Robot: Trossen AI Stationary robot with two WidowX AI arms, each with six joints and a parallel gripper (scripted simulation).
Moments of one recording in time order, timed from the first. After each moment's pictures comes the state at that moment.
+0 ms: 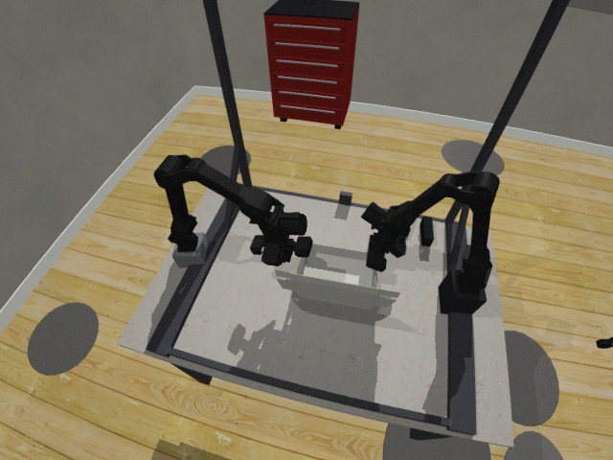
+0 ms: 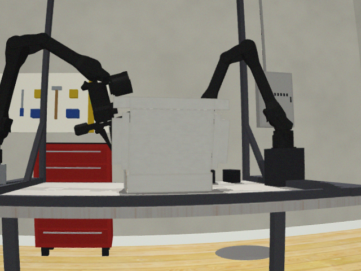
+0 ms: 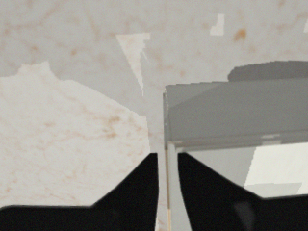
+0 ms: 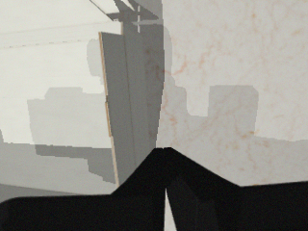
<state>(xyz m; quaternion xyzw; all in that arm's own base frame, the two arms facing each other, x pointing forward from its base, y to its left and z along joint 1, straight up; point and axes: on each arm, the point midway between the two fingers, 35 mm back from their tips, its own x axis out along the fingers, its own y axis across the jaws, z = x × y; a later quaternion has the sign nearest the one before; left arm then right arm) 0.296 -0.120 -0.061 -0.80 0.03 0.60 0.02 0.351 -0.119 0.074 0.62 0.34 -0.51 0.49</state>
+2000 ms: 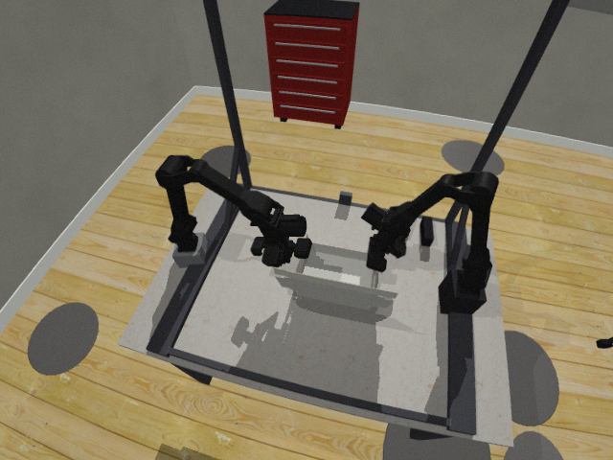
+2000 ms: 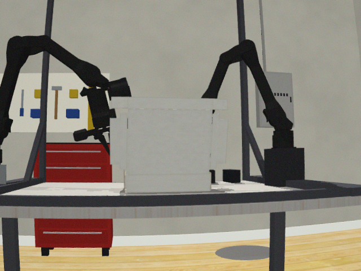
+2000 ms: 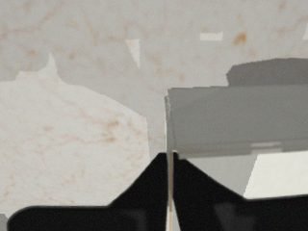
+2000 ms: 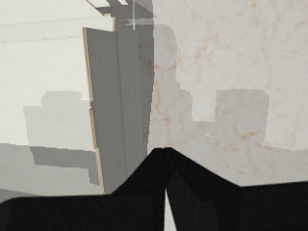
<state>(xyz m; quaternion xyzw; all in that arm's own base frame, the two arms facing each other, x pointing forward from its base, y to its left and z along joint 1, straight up) 0.295 -0.119 -0.064 -0.79 0.03 0.61 0.02 0.350 -0.112 0.057 0.62 0.34 -0.51 0.48</state>
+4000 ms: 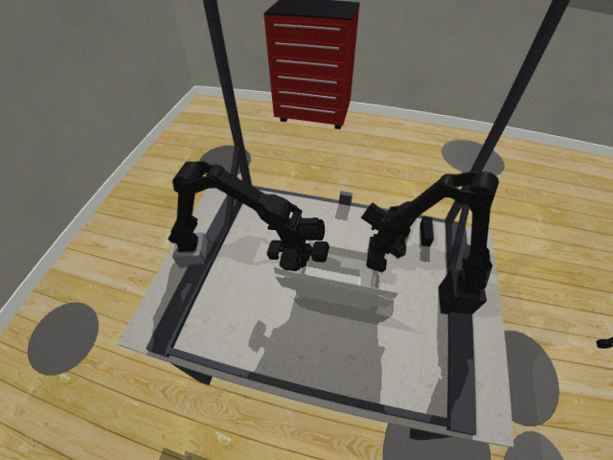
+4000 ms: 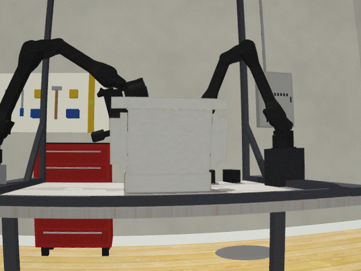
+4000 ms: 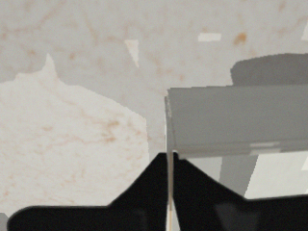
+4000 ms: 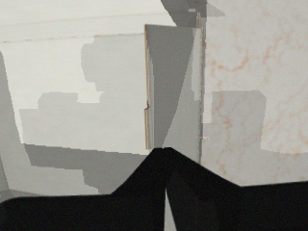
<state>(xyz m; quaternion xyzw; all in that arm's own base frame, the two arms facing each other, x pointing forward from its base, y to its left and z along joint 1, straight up) 0.295 -0.119 -0.064 -0.79 0.03 0.61 0.02 0.400 -0.128 0.056 0.62 0.34 -0.51 0.49</state>
